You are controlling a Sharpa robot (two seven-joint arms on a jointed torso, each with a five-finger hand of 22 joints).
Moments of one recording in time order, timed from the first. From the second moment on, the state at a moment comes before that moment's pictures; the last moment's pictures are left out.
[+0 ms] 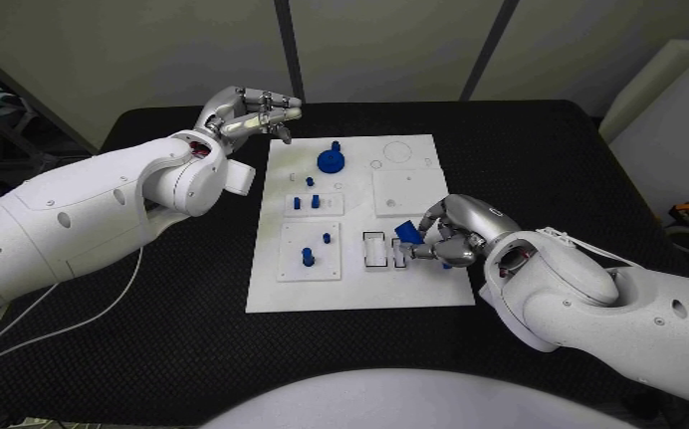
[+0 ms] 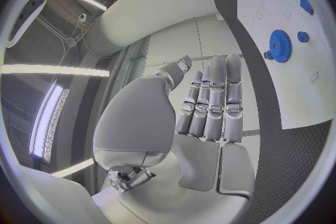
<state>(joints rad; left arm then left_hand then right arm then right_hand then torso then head) 1.08 -0.85 0.15 1.39 -0.30 -0.26 0.29 1.33 -0.16 0.46 -0.05 0.09 1.06 0.18 0.07 0.07 1.02 0.12 0.27 0.06 1.09 0.04 0.94 0.30 0.20 1.03 0.14 0.56 0.92 0.91 -0.99 0.05 1.96 -1.57 -0.46 -0.64 1.30 -0.06 -0.14 0.29 0.51 1.03 0.07 0.41 0.31 1.46 -0.01 1.42 1.31 1.47 -0.07 1.56 1.31 0.07 1.40 0.04 1.40 1.28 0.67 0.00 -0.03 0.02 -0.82</state>
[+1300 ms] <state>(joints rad) 1.08 -0.85 0.15 1.40 -0.30 -0.26 0.29 1.33 -0.16 0.46 -0.05 0.09 1.06 0.18 0.07 0.07 1.02 0.12 0.27 0.06 1.09 0.04 0.94 0.30 0.20 1.03 0.14 0.56 0.92 0.91 -0.86 0.05 1.88 -1.49 -0.39 -0.64 1.08 -0.11 -0.20 0.30 0.22 1.04 0.05 0.44 0.38 1.47 -0.01 1.40 1.31 1.46 -0.07 1.56 1.31 0.07 1.40 0.04 1.40 1.27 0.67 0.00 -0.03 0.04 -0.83</state>
